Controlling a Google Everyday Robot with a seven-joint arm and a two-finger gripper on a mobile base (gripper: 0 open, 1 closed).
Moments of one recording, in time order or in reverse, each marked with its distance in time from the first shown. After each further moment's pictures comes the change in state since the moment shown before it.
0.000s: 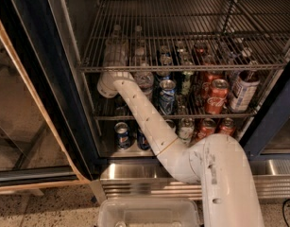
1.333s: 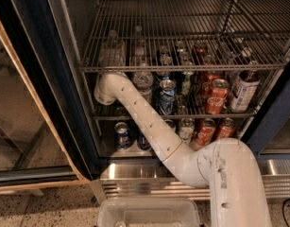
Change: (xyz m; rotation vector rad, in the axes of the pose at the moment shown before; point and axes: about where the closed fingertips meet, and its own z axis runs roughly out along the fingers) arm -0.009 0.017 -0.038 -0.058 -0.004 0.013
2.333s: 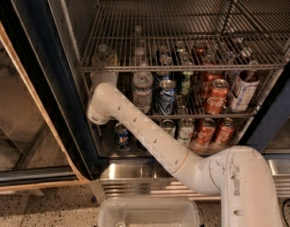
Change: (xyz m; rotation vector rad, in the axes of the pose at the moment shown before) arm 0.000 0.032 -0.073 -0.058 -0.013 -0.013
